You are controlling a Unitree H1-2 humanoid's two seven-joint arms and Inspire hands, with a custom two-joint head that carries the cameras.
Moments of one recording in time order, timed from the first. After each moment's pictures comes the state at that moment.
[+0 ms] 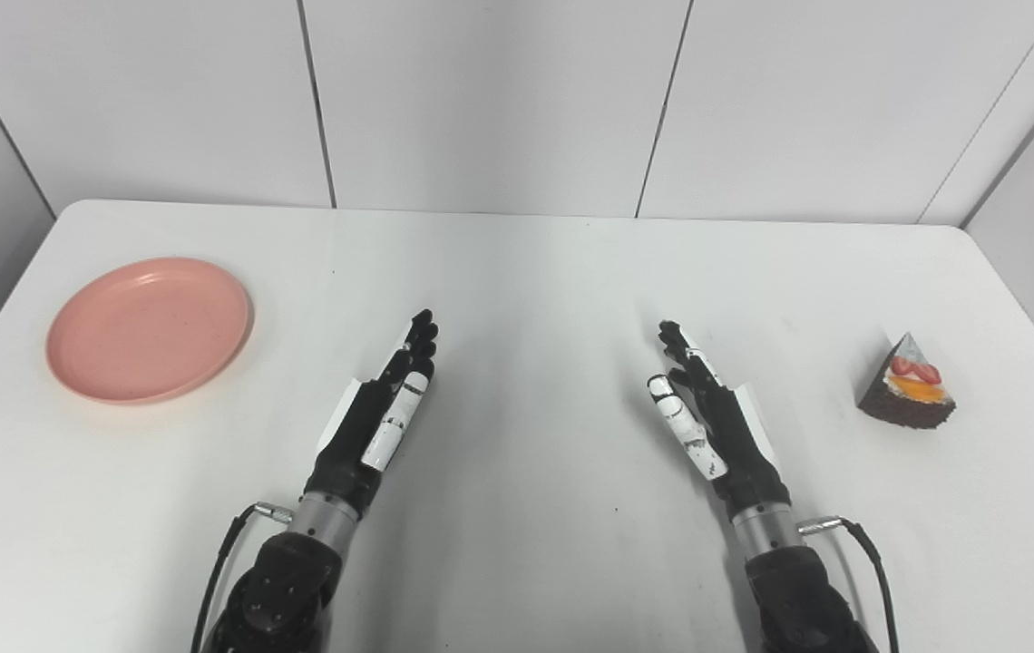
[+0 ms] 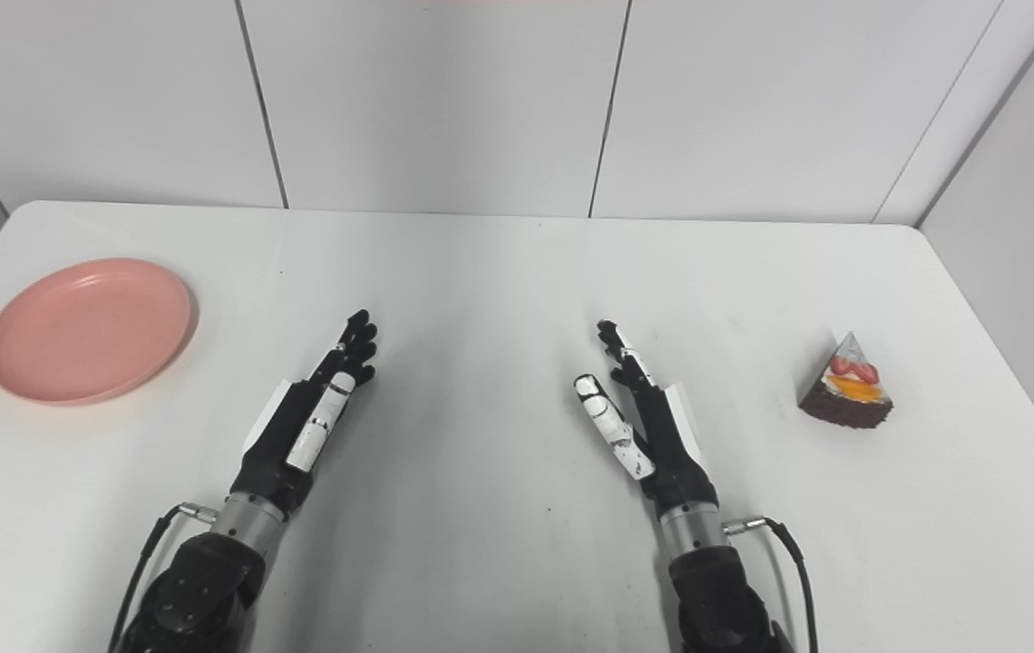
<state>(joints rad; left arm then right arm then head) -0.19 0.05 -0.15 0.08 0.06 -0.01 -0.12 -0.19 -0.14 0.10 0.09 -0.27 -0.09 -0.02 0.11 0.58</state>
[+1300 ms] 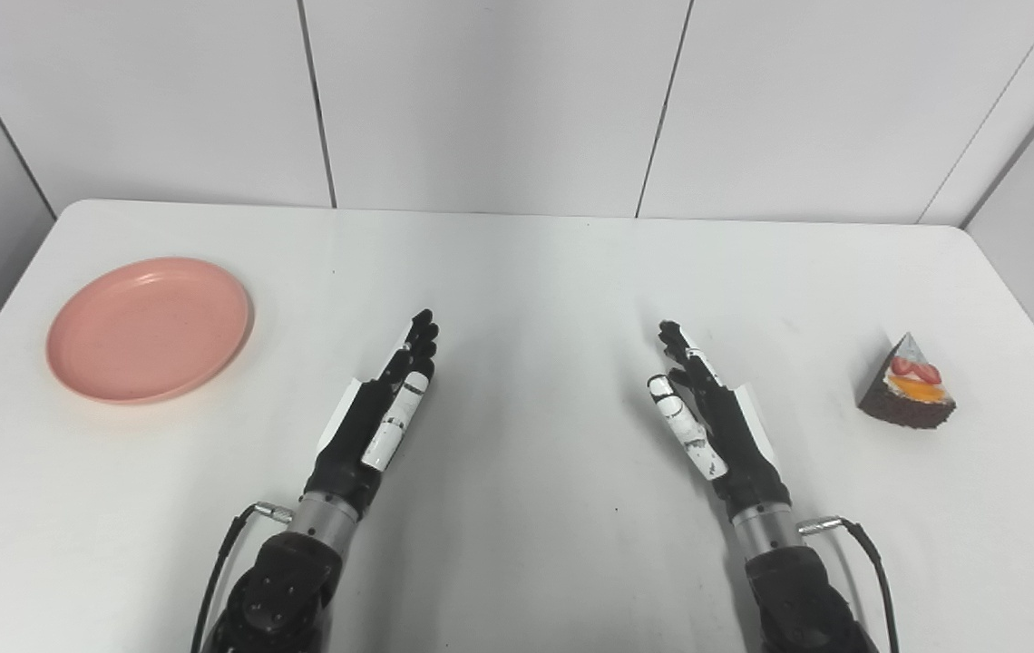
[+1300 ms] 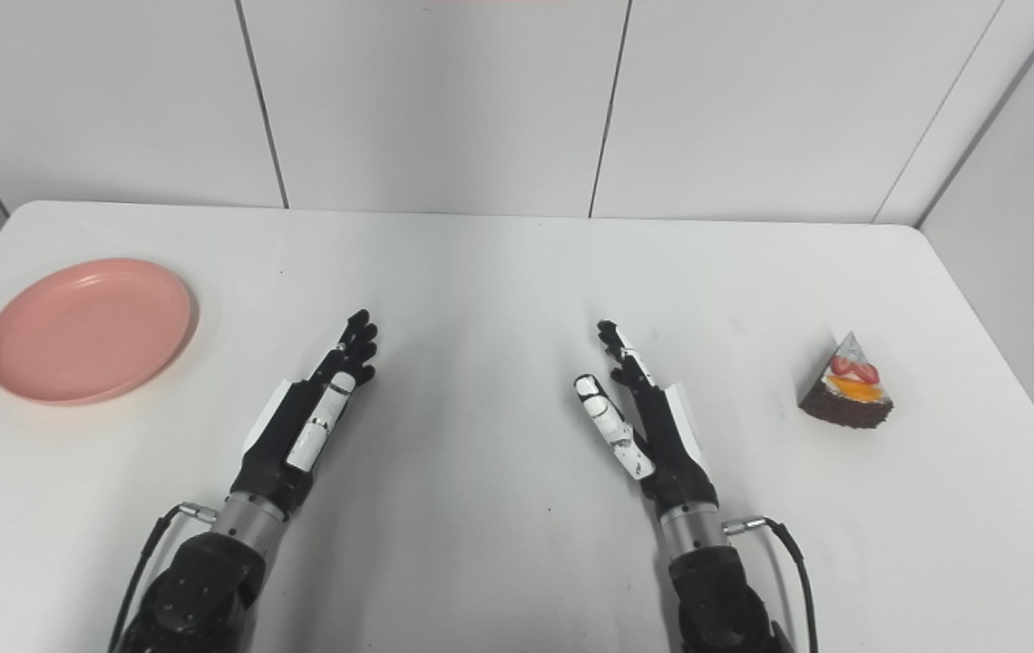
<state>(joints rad) -0.19 0.05 -0.15 0.08 0.06 -0.01 -0.12 -0.19 -0.14 0.10 0.09 -0.27 -0.09 -0.02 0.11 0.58</state>
